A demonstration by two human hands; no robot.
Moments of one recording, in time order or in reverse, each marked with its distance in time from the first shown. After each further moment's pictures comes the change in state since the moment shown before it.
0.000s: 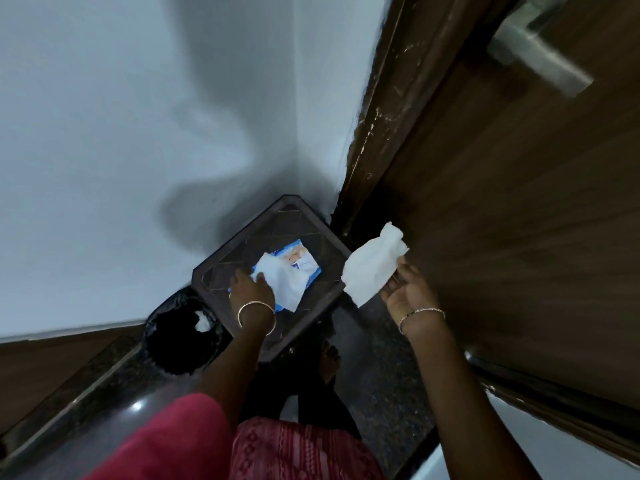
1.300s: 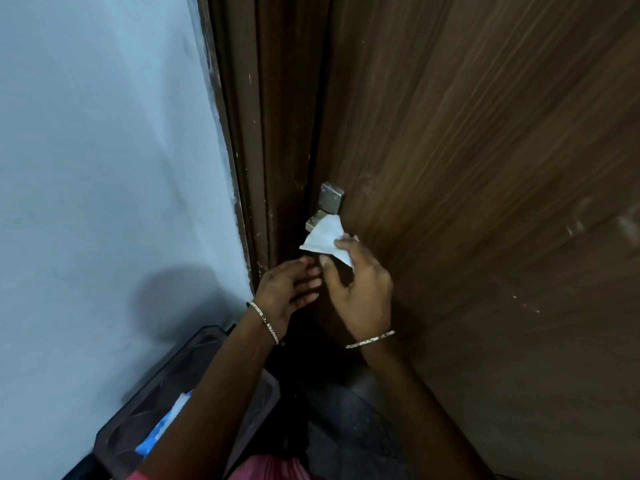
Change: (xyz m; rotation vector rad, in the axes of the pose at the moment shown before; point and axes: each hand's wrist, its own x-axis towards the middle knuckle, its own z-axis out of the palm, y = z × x) left_hand -0.129 0.350 -0.033 -0.879 -0.873 0.108; right_hand -0.074 -0.223 0.096 -1.186 0.143 -1.451
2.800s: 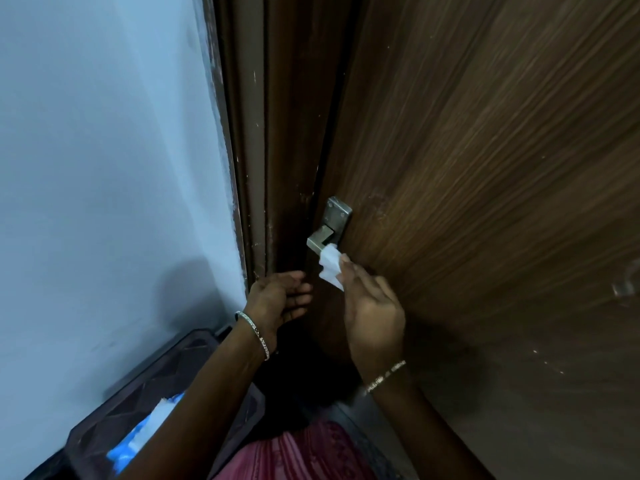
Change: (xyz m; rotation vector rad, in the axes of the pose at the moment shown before) left_hand 0.015 0.006 0.005 0.043 0.208 -0.036; right_hand 0.005 0.039 0.009 -0.382 0.055 -0.257
